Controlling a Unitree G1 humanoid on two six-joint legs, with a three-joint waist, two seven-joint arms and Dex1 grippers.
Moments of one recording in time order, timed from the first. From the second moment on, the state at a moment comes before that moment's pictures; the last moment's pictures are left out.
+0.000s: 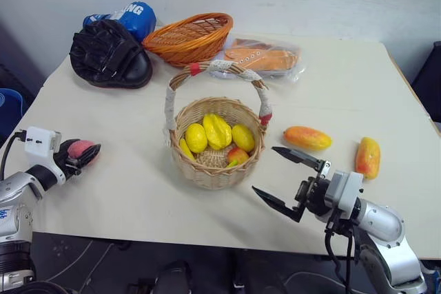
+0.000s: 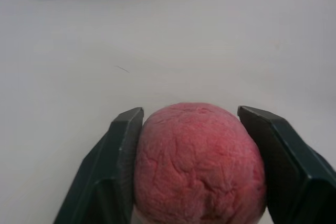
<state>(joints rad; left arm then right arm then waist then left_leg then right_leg) -0.17 0.78 0.41 0.28 -0.42 0.30 -0.61 0.10 -0.50 -0.01 -0.50 0.42 -0.14 0.86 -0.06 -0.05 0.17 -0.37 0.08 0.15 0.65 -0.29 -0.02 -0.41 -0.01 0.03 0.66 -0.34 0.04</state>
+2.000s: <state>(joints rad) -0.14 0.90 0.40 -0.20 -0.82 0.56 -1.27 0.09 -0.90 -0.36 -0.27 0.49 0.12 0.83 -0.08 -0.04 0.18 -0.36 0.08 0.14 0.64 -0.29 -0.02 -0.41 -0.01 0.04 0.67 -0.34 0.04</state>
